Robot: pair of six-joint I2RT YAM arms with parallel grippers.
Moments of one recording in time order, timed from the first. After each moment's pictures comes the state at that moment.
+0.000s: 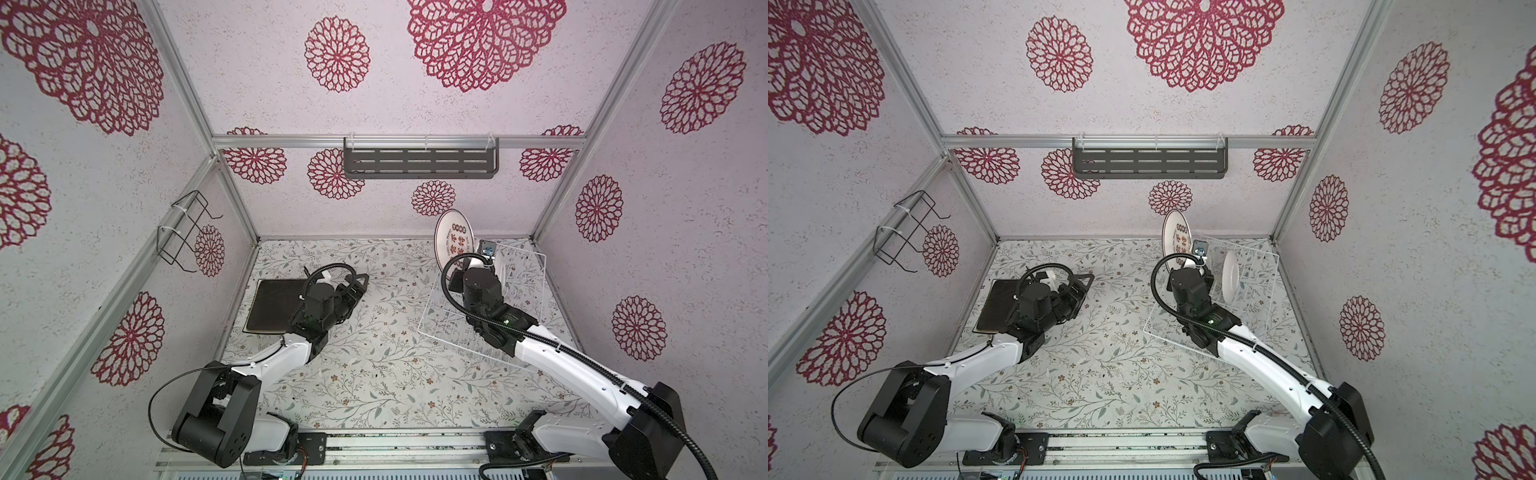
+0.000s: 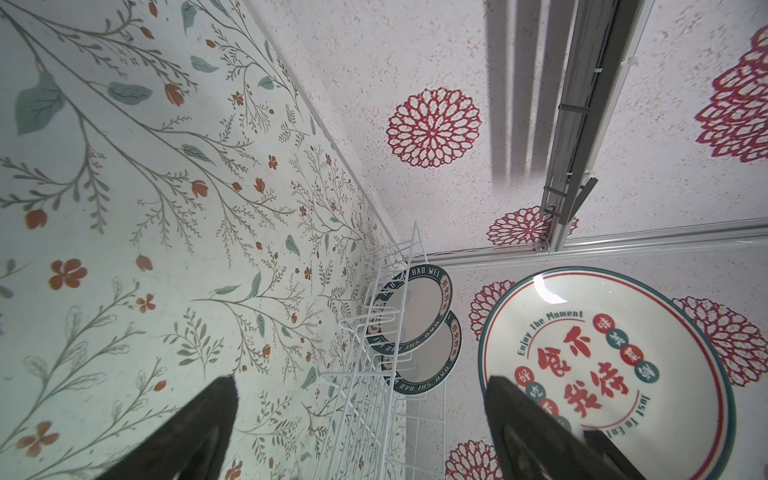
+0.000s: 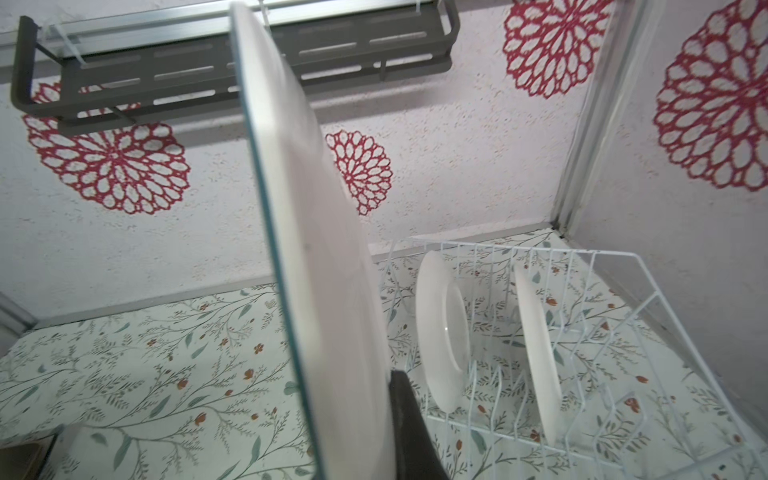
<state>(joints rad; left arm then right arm) -0.39 1.38 0.64 0.45 0.14 -1.22 0.69 1.22 0.97 -0.01 0.71 0.38</state>
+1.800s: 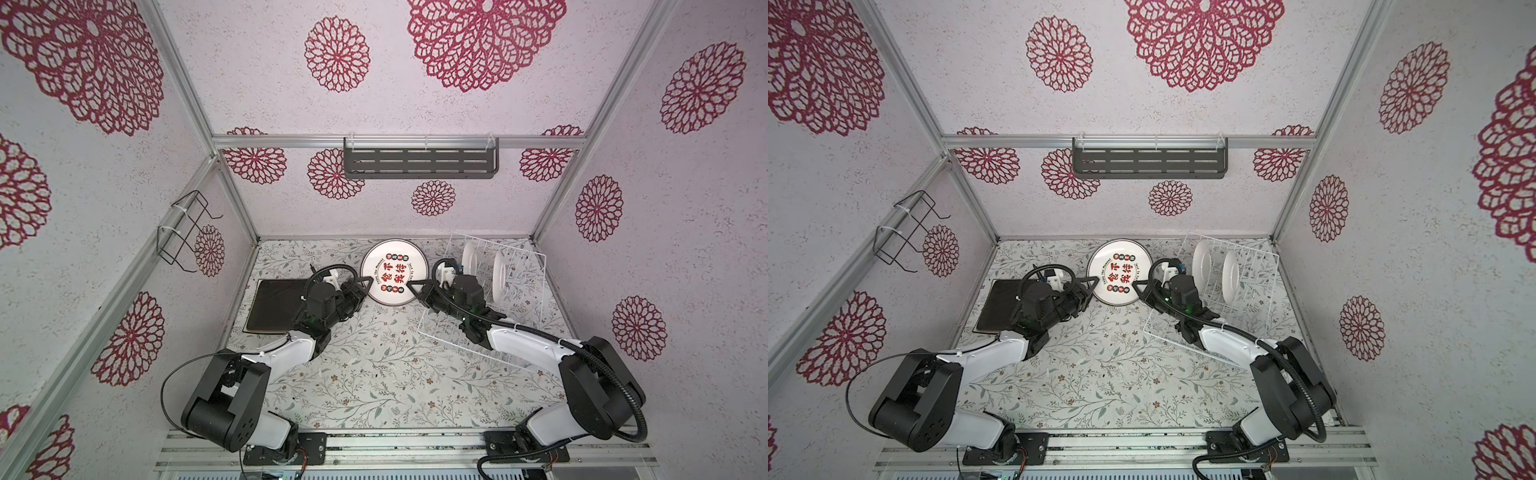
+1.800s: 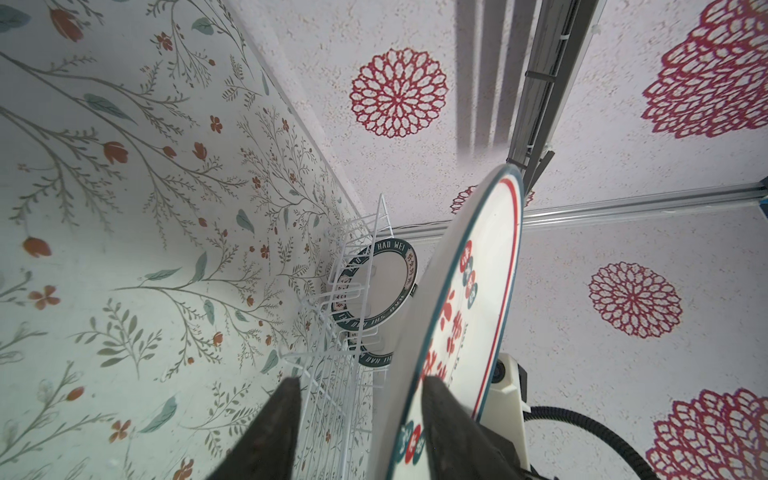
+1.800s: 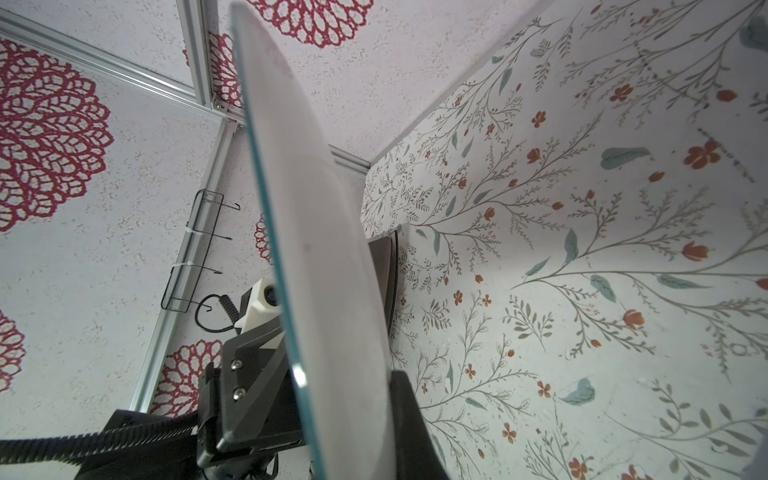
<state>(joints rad) -0.39 1.46 0.64 0.61 0.26 -1.27 0.59 1.49 0.83 0.44 -0.27 1.09</state>
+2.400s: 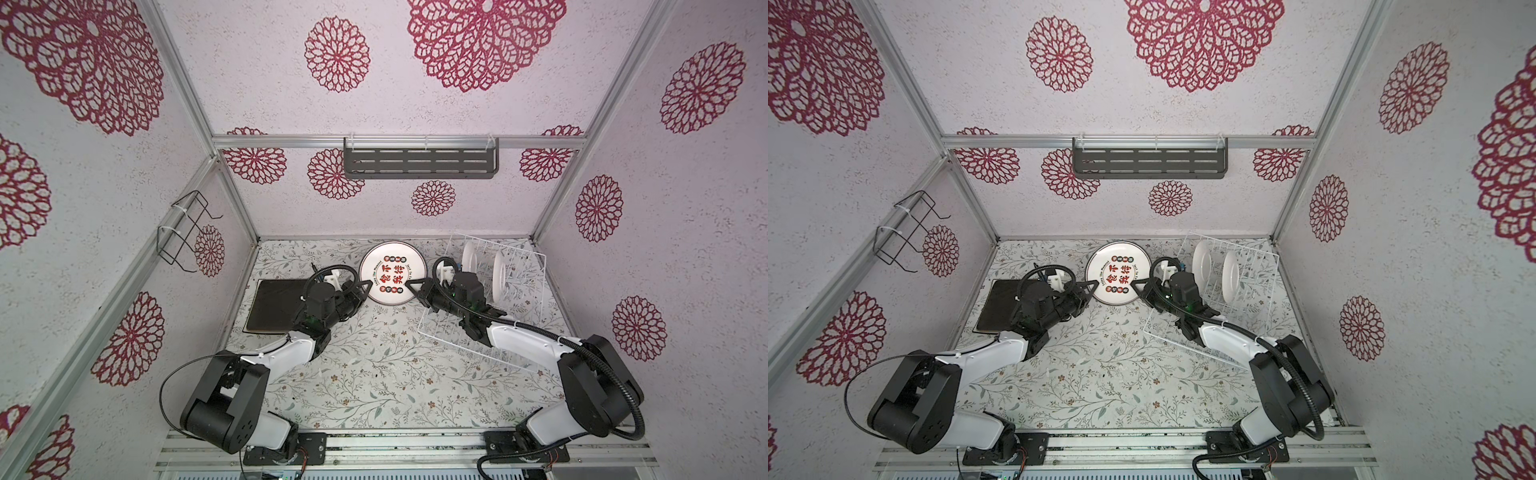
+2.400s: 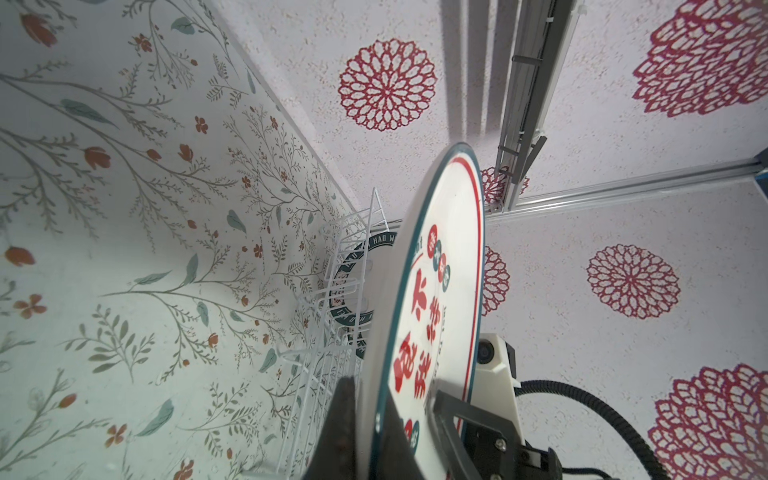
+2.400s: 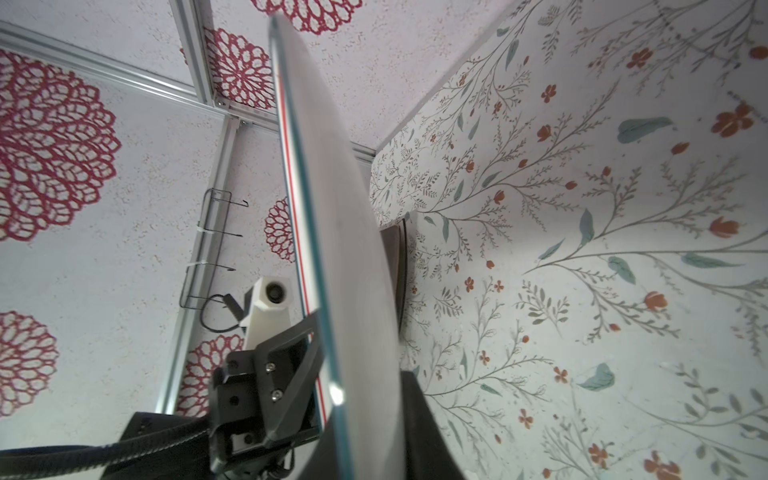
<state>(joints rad) -0.39 1.45 0.64 0.61 0.26 -1.24 0.58 1.51 0.86 0.42 -0.33 1.14</state>
